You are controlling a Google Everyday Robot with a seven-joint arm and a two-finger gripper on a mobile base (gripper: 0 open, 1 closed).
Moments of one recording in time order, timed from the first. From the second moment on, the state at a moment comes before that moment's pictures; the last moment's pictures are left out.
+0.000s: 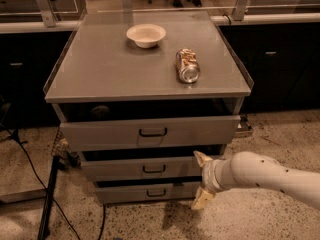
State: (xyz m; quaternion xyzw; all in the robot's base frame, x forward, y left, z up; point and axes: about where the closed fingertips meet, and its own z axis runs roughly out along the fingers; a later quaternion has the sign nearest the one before) arm 0.493 -0.145 0.529 -0.64 0.71 0.05 0.30
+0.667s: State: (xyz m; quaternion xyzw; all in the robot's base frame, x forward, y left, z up) arm 0.519 -0.144 0.492 -0.63 0.71 0.06 0.29
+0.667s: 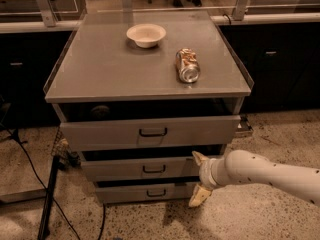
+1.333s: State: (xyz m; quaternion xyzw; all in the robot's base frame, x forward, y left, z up) arm 0.544 -0.133 0.468 -0.63 0.71 0.08 0.30
